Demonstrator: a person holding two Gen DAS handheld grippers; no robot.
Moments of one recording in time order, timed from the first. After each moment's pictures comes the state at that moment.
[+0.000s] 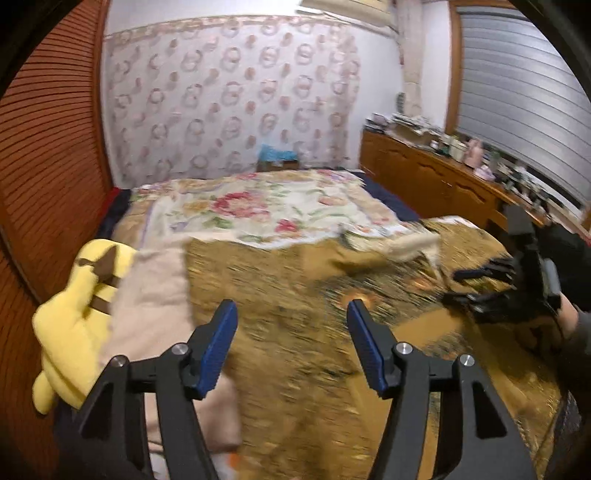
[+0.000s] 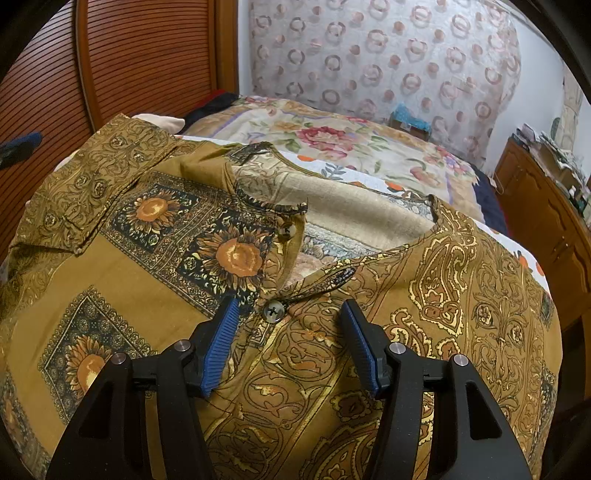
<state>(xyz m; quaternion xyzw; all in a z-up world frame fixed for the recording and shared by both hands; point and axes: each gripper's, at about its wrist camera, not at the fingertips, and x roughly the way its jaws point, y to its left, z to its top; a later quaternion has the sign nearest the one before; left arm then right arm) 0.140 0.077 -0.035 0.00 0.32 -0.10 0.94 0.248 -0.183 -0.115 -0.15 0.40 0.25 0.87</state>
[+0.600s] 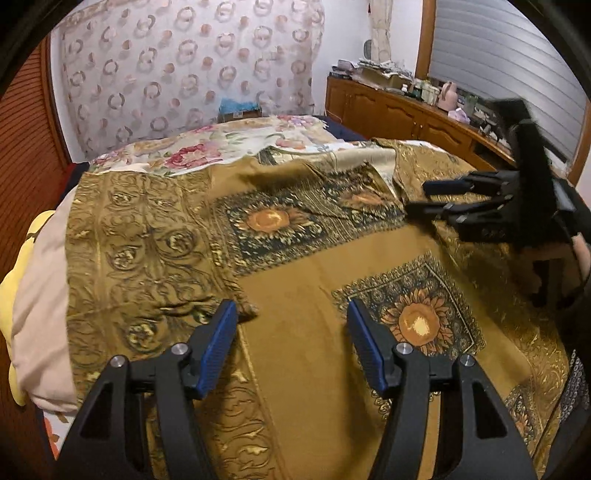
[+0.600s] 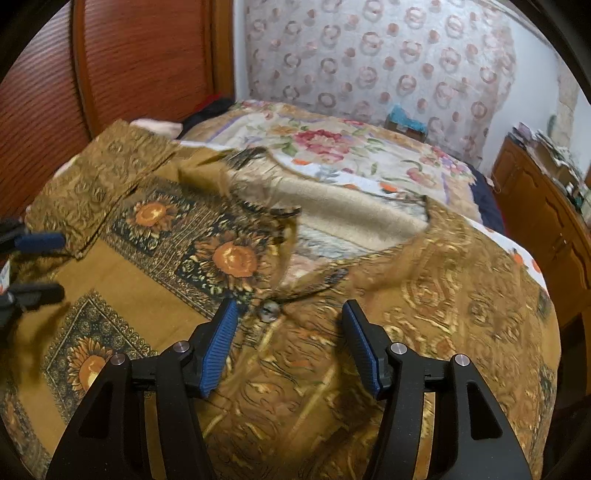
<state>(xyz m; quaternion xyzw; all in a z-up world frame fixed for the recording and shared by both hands) 0.143 0.001 -0.094 0.03 0.40 -0.14 0.90 0.244 -0.199 -0.109 -0.13 0.39 0.25 0.88</state>
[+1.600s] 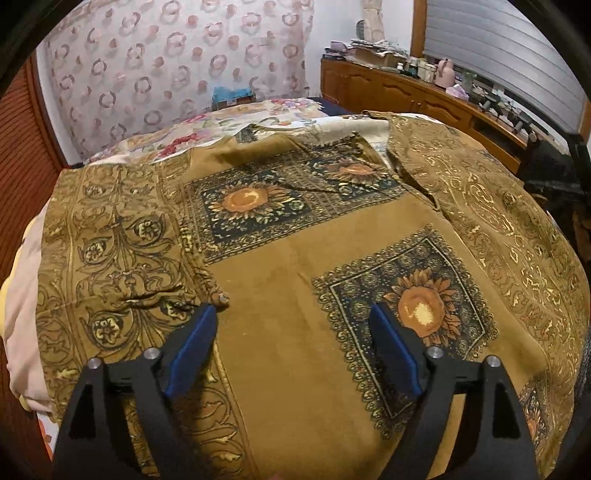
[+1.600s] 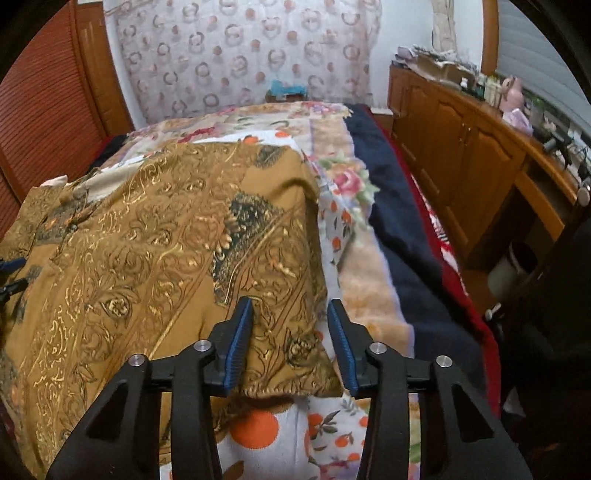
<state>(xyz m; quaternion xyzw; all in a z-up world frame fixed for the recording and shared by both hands) 0.149 -0.020 -0.109 0.06 0.43 -0.14 0.89 0.196 -0.472 -0.098 -0.01 0.44 0.10 0.89</state>
